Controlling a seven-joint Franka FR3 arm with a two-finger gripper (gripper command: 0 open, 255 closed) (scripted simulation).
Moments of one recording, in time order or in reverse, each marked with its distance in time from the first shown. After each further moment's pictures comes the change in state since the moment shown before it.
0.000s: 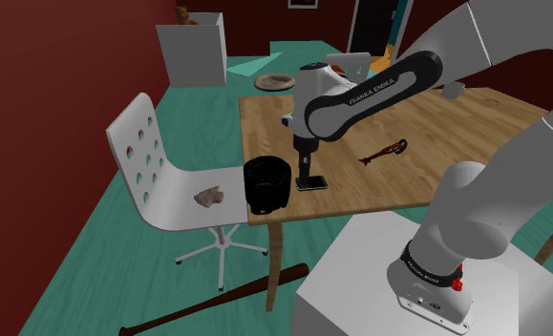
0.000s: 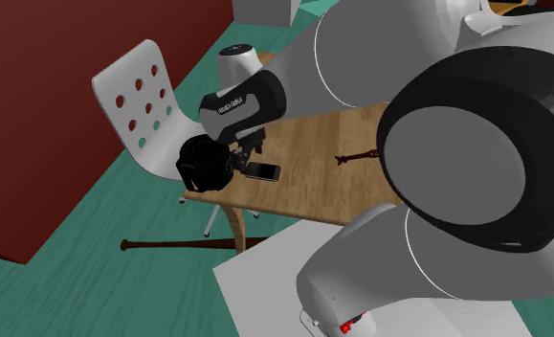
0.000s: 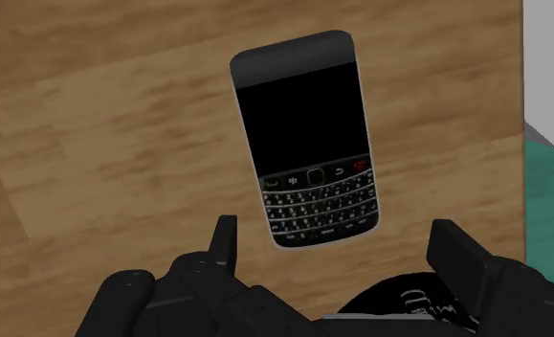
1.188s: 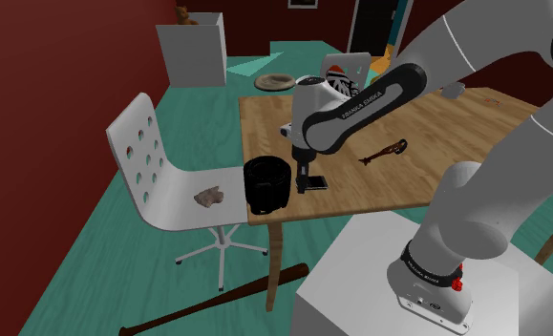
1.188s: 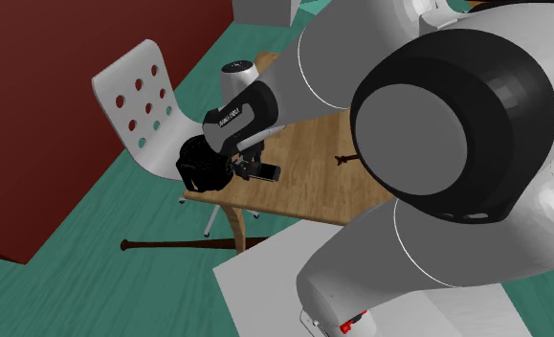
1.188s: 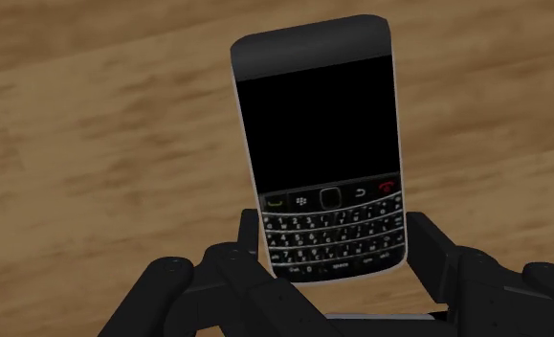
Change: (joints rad) arm 0.002 0.072 -0.004 -0.035 -0.001 0.111 -0.006
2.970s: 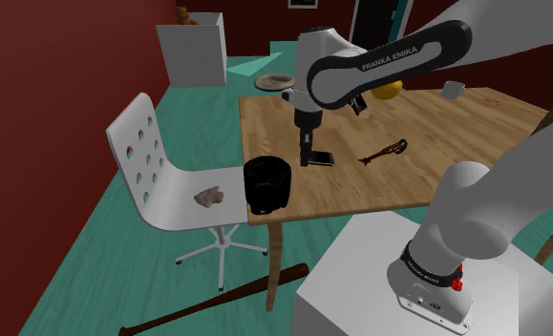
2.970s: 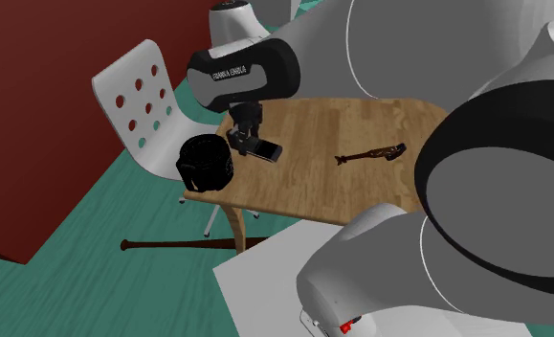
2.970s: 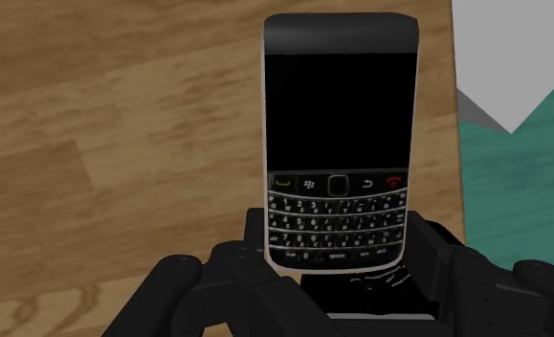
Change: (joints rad) arm 0.000 -0.166 0.012 0.161 0.002 -0.326 0.000
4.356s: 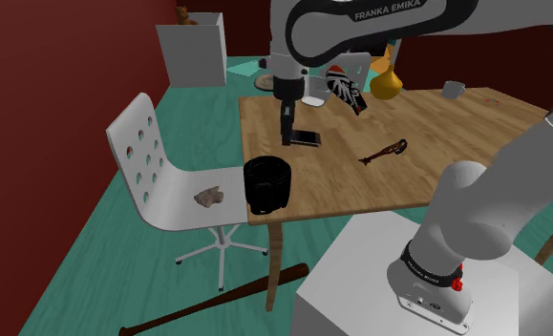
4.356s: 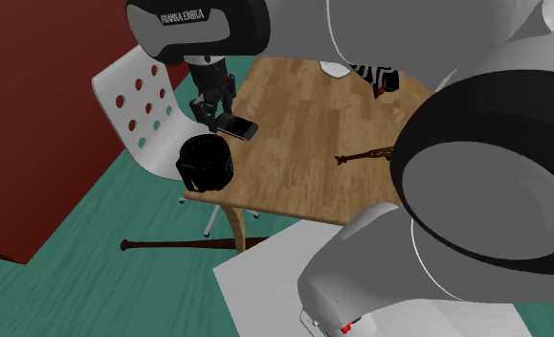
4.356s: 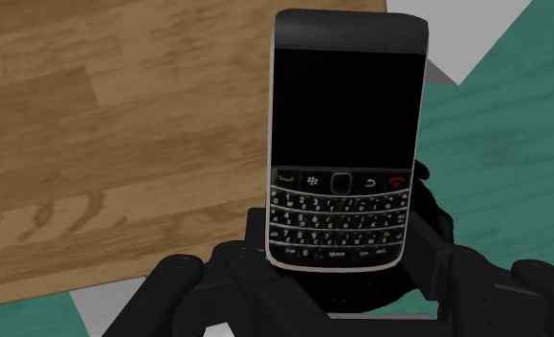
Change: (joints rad) arm 0.044 0.069 0.077 0.285 0.039 -0.219 0.091
